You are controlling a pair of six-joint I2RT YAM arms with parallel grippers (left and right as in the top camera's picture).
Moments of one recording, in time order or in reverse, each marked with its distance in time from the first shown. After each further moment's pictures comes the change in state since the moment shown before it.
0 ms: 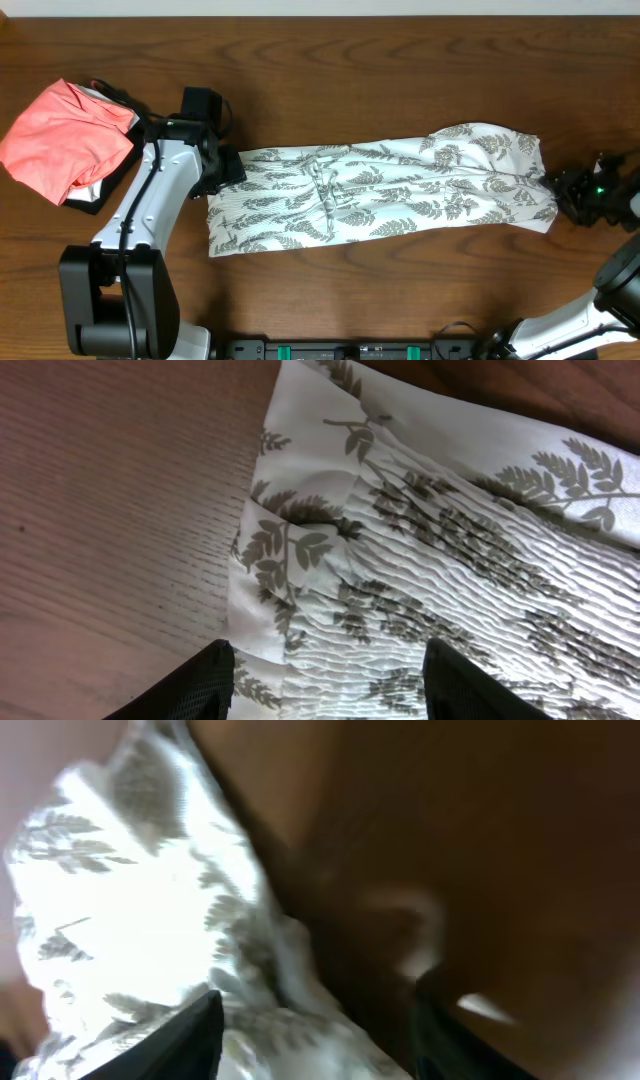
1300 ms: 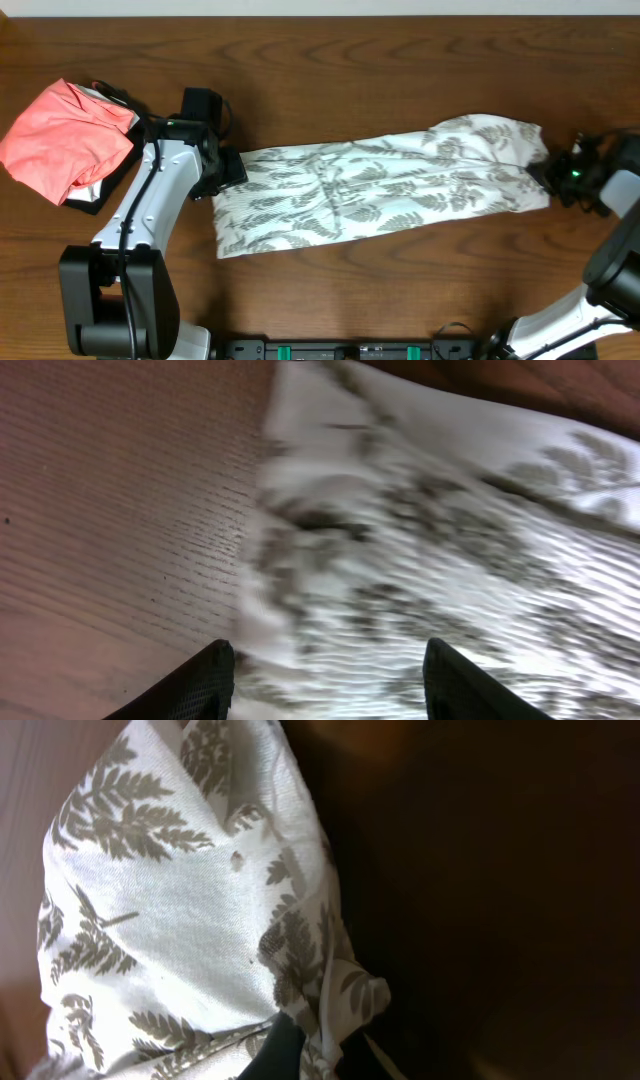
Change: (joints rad) left arm 0.000 0.000 0.000 -0.011 0.016 0.000; right arm 0.101 0.012 -0.036 0.213 0.018 0.123
